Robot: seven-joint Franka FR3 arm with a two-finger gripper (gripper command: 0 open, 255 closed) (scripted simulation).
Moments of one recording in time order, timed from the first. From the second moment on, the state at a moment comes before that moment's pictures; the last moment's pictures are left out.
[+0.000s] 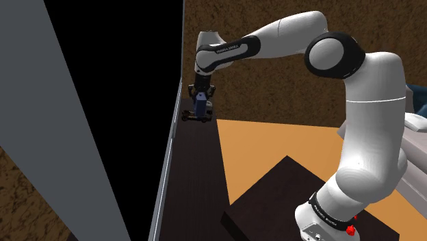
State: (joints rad) arm -0.14 0.53 0.25 -1.54 -0.14 2.07 0.62
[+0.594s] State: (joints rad) arm -0.14 0.59 0.24 -1.57 -0.16 2.16 0.62
